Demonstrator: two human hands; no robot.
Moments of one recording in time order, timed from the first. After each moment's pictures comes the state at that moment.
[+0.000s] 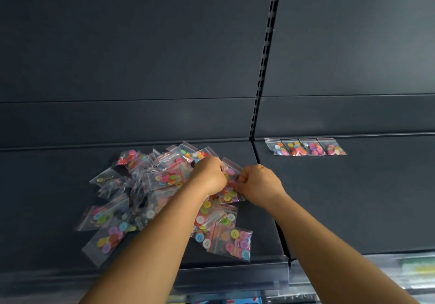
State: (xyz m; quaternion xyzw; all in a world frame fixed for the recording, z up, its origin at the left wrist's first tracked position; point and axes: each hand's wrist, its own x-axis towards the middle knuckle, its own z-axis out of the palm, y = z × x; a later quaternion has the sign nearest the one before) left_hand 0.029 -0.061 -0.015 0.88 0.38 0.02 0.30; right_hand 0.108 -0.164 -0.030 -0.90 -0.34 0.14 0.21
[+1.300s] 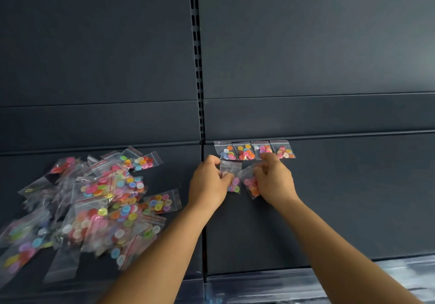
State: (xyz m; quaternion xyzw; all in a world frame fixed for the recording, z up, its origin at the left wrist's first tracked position) left_hand 0.128 -0.163 -0.034 0.83 0.39 0.18 0.35; right_hand 0.230 -0.269 -0.030 -0.87 -0.25 0.12 0.41
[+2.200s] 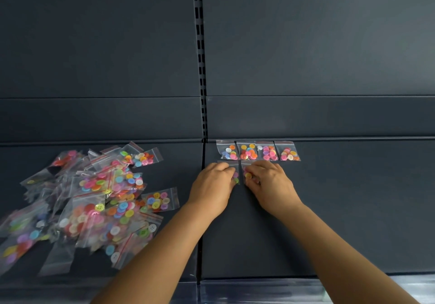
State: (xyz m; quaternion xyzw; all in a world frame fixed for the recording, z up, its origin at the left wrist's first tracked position) left_hand 0.132 -0.163 -0.044 0.95 0.23 0.11 0.16; right_hand 0.235 -0.273 -0.038 -0.86 -0.46 0.04 0.21
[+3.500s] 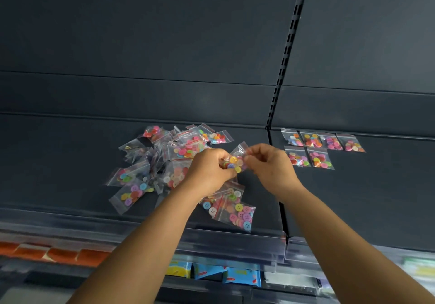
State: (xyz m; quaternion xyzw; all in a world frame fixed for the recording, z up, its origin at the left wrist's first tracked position) left_hand -0.033 -0.098 -0.007 0.84 0.35 0.17 0.38; right_hand 0.090 -0.191 -0.013 -0.77 -0.35 0.22 0.48
